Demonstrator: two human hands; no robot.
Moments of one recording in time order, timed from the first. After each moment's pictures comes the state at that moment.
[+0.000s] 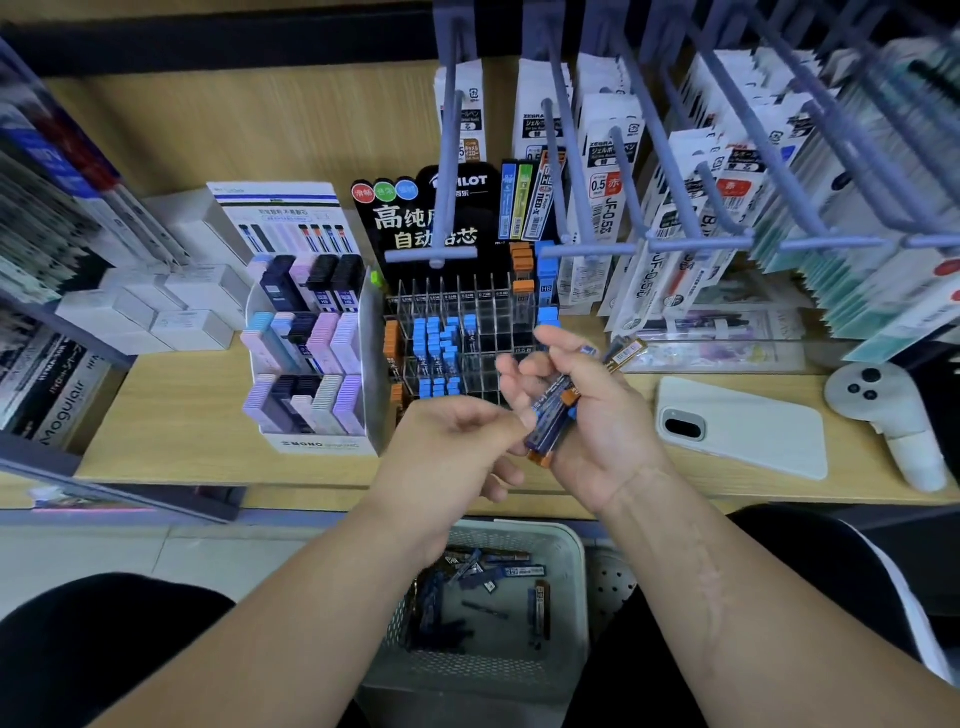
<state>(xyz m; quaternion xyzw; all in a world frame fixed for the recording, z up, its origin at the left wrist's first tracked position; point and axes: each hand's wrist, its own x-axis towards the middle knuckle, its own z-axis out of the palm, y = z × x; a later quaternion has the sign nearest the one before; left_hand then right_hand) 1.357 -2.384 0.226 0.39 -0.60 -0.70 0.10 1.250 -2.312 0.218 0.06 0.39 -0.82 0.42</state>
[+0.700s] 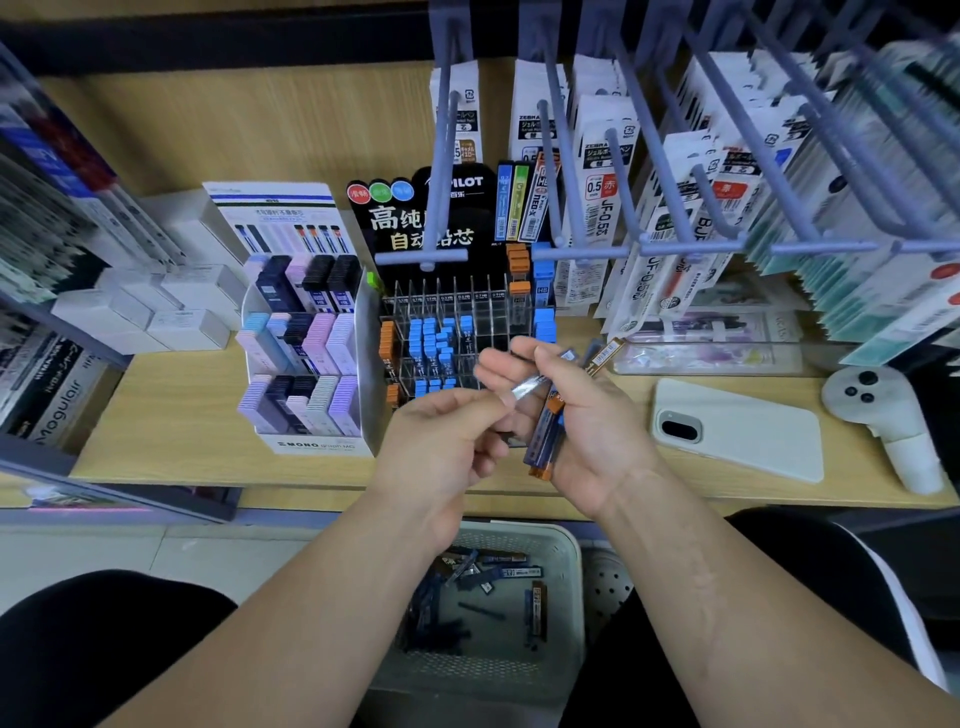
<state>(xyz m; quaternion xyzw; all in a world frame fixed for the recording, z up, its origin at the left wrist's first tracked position) 1.345 -2.385 0.223 0.44 -0.47 -0.75 0.14 1.249 -2.308 0.219 0.02 0.45 -0.76 0.47</state>
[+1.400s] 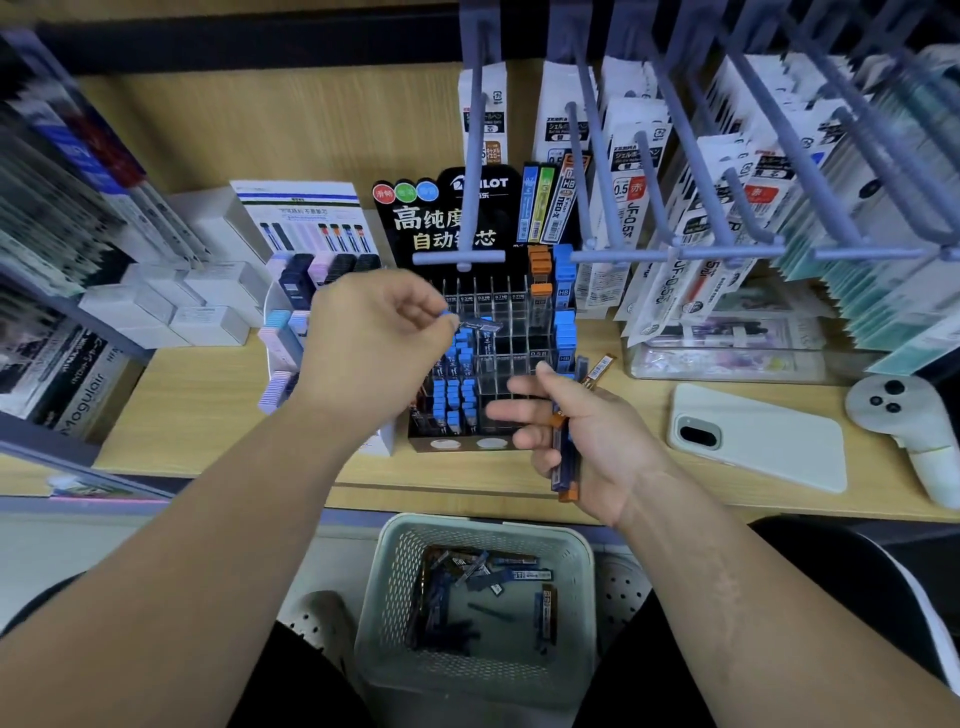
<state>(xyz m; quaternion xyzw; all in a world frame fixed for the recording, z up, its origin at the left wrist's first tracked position) 1.349 -2.465 0.264 0.34 -0.83 -0.35 0.25 1.249 -2.308 0.213 0.02 0.55 -0.65 0.53</state>
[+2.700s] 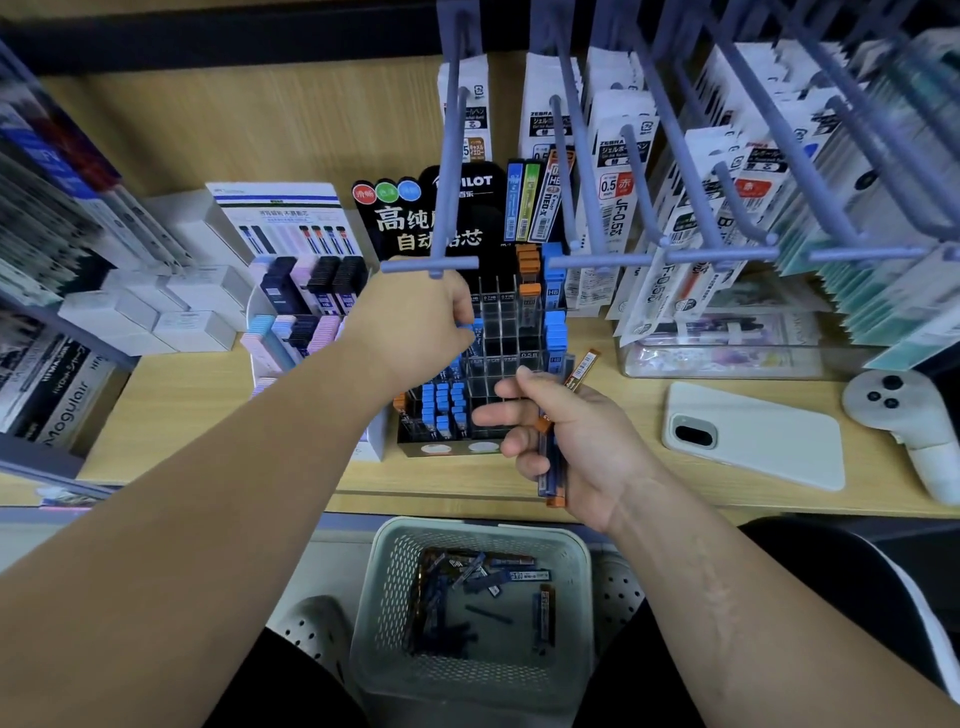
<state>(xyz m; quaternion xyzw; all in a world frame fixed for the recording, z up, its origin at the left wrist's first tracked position) 1.297 -2.486 0.253 0.23 -0.97 -0.12 0.05 1.249 -2.311 0.211 0.00 0.53 -0.66 0.53</state>
